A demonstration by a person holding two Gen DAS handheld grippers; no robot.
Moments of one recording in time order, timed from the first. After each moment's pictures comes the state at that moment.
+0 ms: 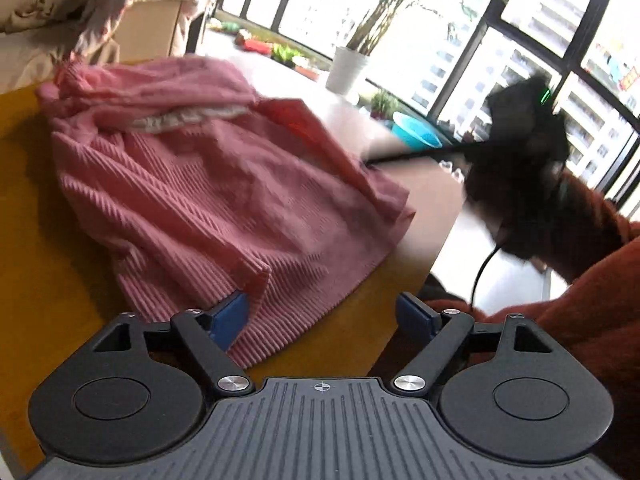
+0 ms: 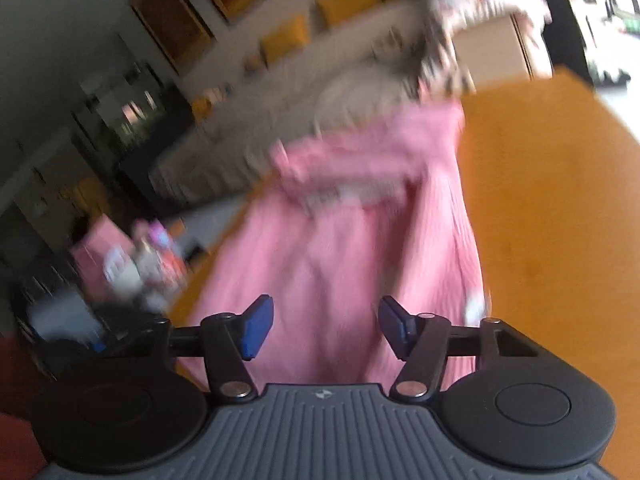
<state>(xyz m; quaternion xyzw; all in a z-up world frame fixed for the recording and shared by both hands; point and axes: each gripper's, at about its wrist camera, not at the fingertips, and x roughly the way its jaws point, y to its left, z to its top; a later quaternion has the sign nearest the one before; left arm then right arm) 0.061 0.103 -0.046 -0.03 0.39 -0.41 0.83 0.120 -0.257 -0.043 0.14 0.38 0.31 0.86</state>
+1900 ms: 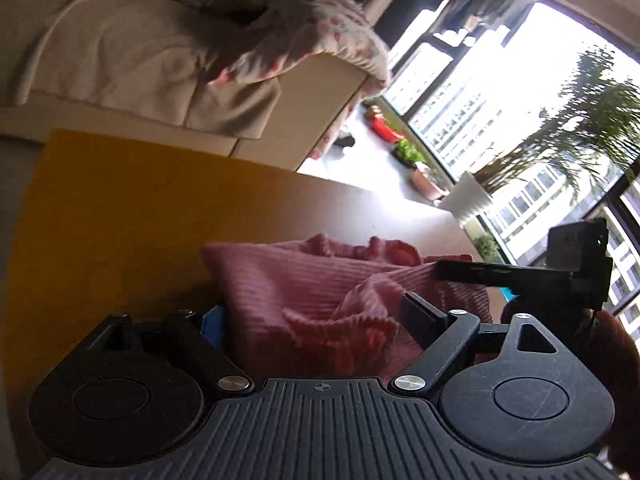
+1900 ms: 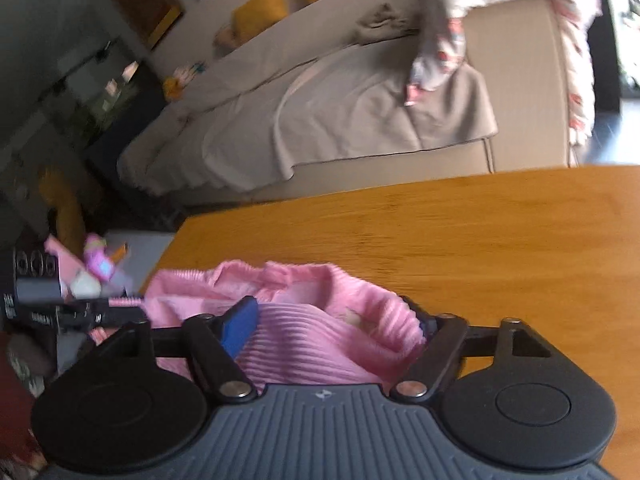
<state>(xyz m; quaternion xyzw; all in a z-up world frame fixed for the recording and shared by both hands) 0.347 0.178 -0.086 -0.20 0.38 -0.25 0.87 0.431 -0.202 -0.055 0.10 0.41 0.32 0.85</state>
